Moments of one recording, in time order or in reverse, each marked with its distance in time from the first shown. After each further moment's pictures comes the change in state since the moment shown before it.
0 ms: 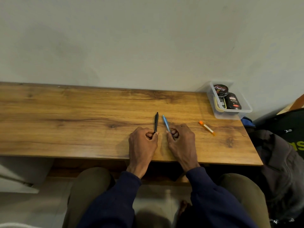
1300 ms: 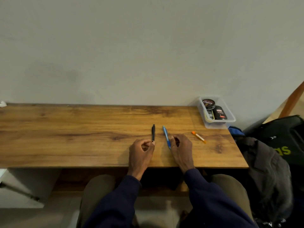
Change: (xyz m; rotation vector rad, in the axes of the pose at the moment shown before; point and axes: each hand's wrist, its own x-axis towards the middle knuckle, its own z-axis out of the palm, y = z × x) left_hand -0.006 -0.004 -0.018 -0.193 -0.102 -0.106; right_hand 0.000 -0.005 -0.022 0.110 0.046 0.119
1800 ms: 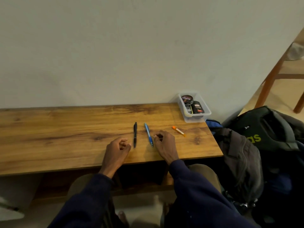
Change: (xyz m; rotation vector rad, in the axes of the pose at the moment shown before) left_hand 0.003 0.000 -0.027 0.166 -0.178 0.003; right_hand 0.001 0.006 -0.020 0.037 -0.122 0.071
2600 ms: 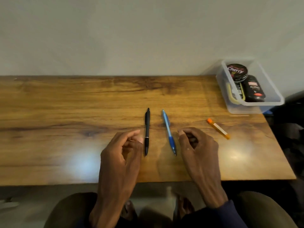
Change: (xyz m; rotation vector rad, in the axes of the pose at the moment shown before) left_hand 0.012 0.004 0.017 -0.176 0.177 0.038; right_hand 0.011 0.004 0.012 0.112 0.062 0.113
